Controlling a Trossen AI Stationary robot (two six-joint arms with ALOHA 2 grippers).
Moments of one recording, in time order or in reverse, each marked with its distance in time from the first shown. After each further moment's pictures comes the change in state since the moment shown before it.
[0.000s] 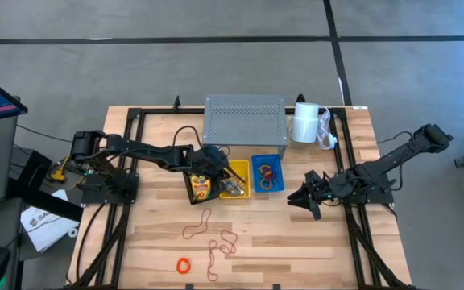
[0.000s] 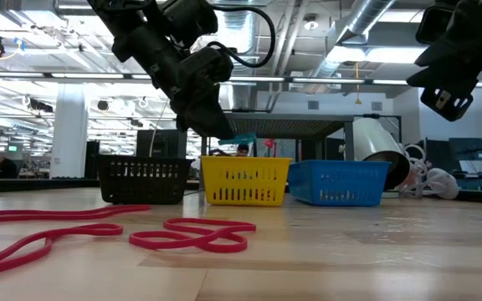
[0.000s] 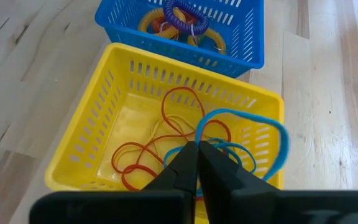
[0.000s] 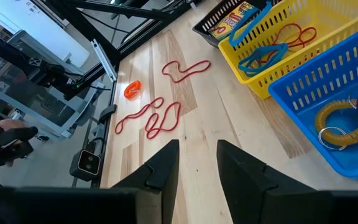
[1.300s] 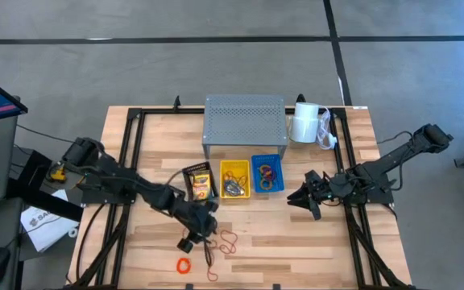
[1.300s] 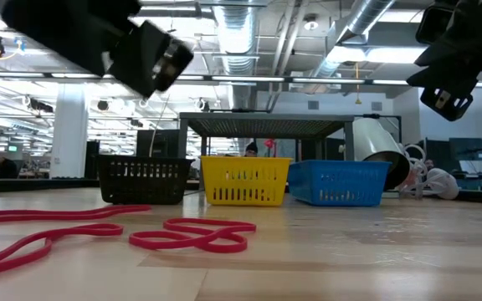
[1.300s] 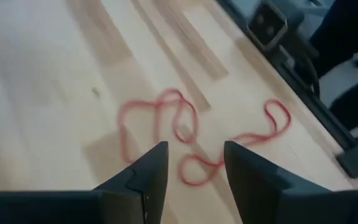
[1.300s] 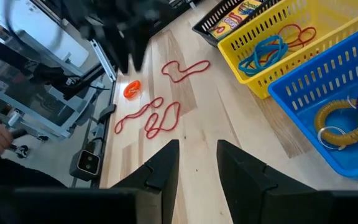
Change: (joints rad) left arm -0.499 -0.019 0.000 -0.044 0.115 0.286; right arm 0.000 0.000 0.000 -0.001 0.001 0.000
